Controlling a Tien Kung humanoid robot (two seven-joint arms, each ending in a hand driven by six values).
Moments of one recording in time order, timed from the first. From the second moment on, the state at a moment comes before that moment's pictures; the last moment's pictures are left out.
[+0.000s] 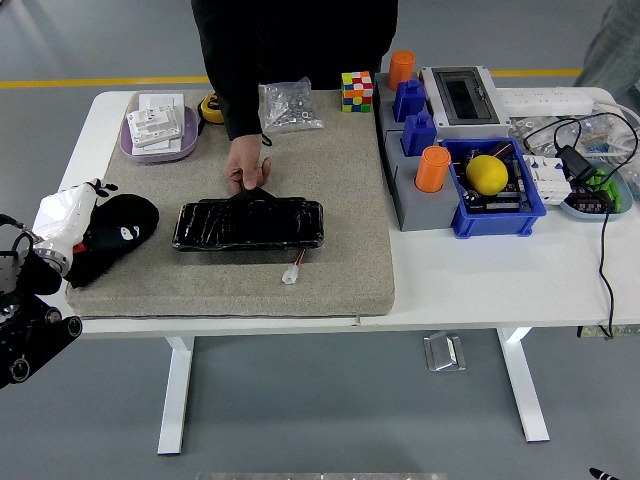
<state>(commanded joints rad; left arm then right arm) -0.56 0.44 -0.61 -0.81 1.65 0.55 0.16 0.14 -0.31 0.68 0.27 -0.35 0.09 -0.24</state>
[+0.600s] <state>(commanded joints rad) -0.52 0.50 -0.68 -0.93 1.66 0.52 0.18 0.13 -0.31 0.67 0.27 -0.35 0.09 -0.24</state>
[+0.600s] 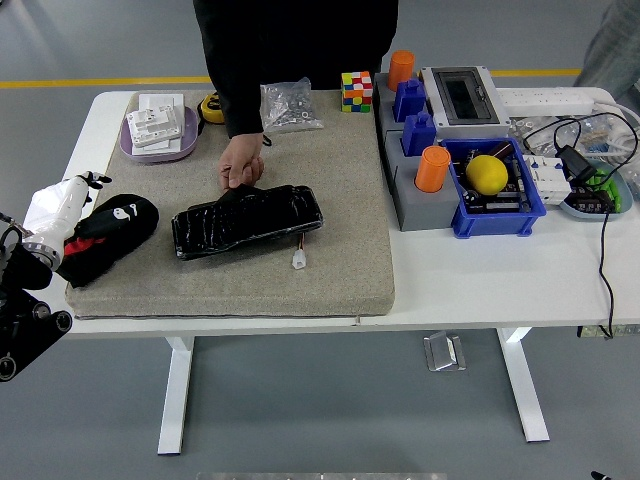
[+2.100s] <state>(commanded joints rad) -0.44 0.86 -0.92 -1.62 1.17 0.44 0.24 0.18 -0.32 0.61 0.29 -0.33 0.06 -0.25</state>
